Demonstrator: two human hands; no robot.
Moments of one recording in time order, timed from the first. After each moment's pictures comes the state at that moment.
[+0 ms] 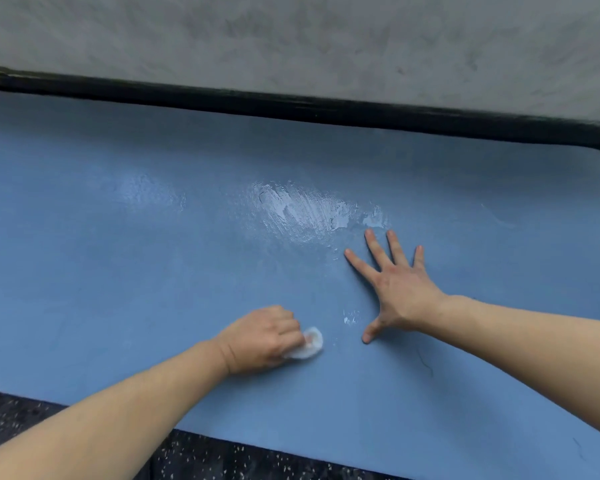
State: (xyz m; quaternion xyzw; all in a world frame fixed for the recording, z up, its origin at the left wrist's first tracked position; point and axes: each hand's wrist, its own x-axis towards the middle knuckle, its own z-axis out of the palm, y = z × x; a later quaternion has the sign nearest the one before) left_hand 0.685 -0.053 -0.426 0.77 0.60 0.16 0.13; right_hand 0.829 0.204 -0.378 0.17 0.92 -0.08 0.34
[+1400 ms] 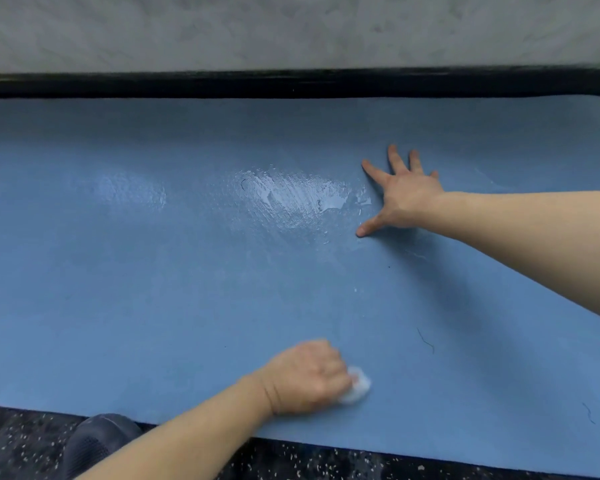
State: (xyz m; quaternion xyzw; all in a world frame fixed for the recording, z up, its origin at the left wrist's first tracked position) left_hand 0.775 -0.035 -0.431 0.80 0.56 0.21 0.11; right_hand 0.767 0.282 -0.367 0.33 0.89 -0.12 0.28
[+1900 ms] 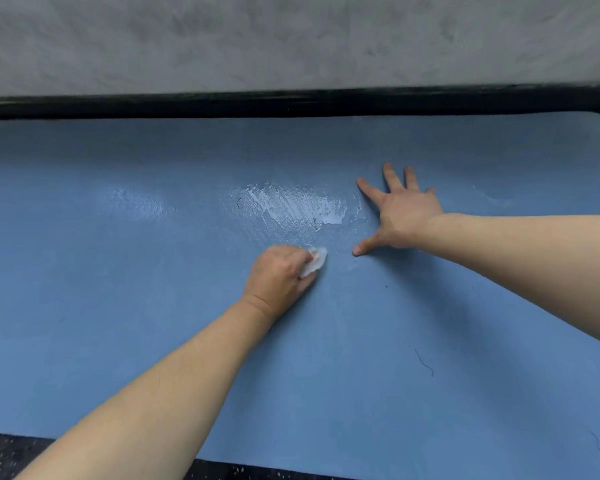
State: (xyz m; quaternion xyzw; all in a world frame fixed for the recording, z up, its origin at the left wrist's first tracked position) left_hand 0.662 0.058 -0.419 0.58 0.78 0.24 0.04; right_hand 0.768 0.285 -0.367 0.31 0.90 -0.10 0.27
